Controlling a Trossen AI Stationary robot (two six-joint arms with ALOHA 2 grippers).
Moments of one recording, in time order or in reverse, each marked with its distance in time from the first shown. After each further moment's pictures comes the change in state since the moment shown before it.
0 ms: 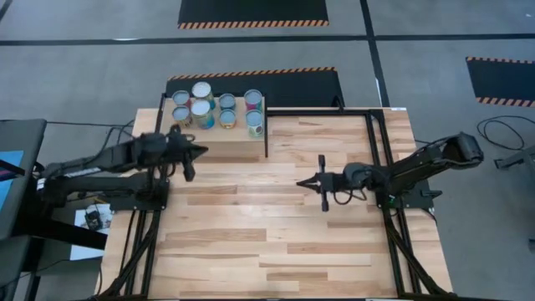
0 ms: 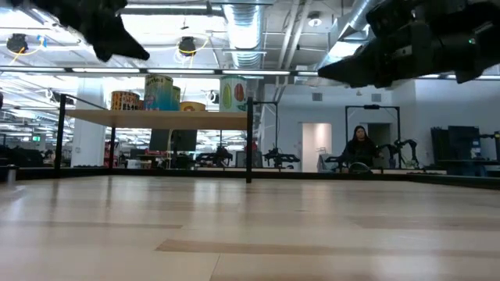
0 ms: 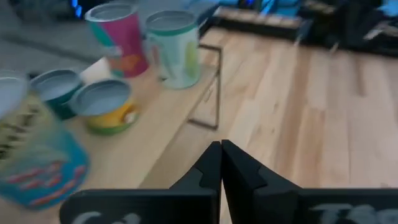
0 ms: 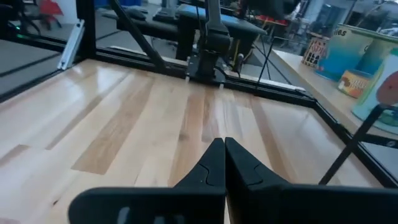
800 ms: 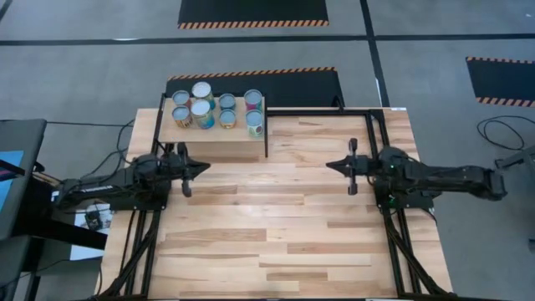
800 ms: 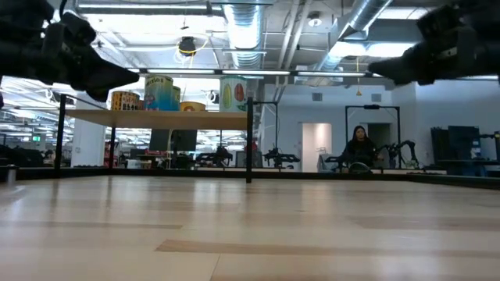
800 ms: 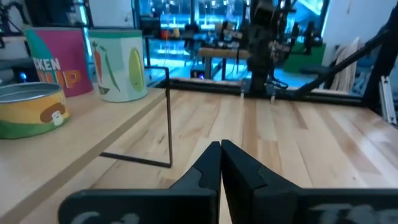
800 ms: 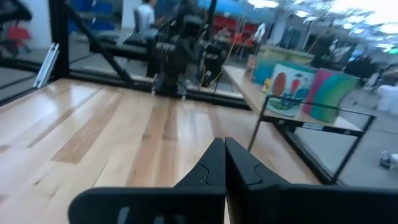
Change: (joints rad) left arm -0.037 -0.469 -0.620 0.561 0.165 0.044; right arm -0.321 -0.818 -0.173 -0.551 -0.239 -0.020
